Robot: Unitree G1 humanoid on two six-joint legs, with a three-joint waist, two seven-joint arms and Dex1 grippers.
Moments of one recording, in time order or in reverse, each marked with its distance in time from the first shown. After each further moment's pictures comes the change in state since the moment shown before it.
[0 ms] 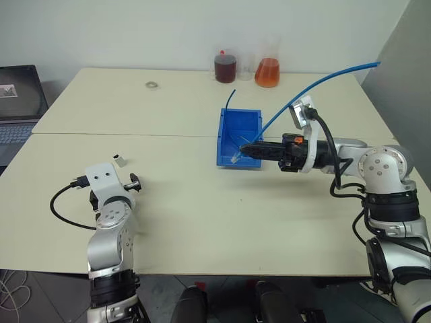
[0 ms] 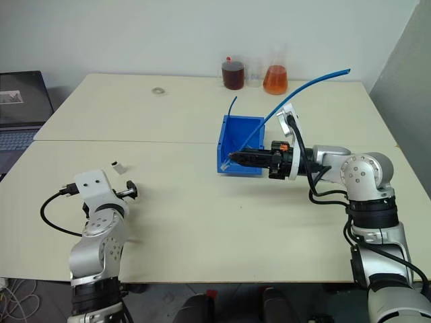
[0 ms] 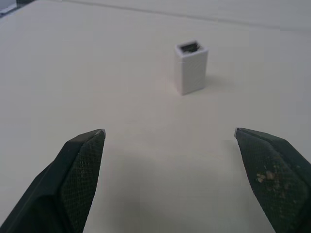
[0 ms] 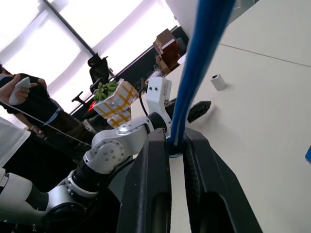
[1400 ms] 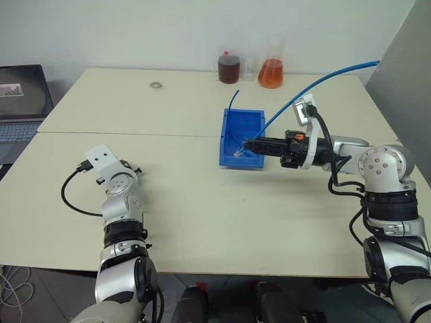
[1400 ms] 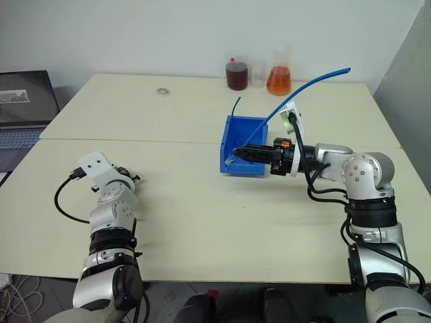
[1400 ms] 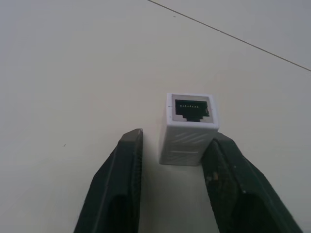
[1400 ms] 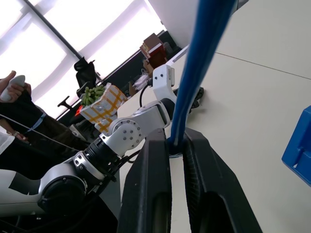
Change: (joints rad) left arm -0.373 0.036 0.137 0.621 -0.054 -0.309 0.035; right arm 0.012 0.013 -0.035 -0.002 -0.055 0.000 -0.027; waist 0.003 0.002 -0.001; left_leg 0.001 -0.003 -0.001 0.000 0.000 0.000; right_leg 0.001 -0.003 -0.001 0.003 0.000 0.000
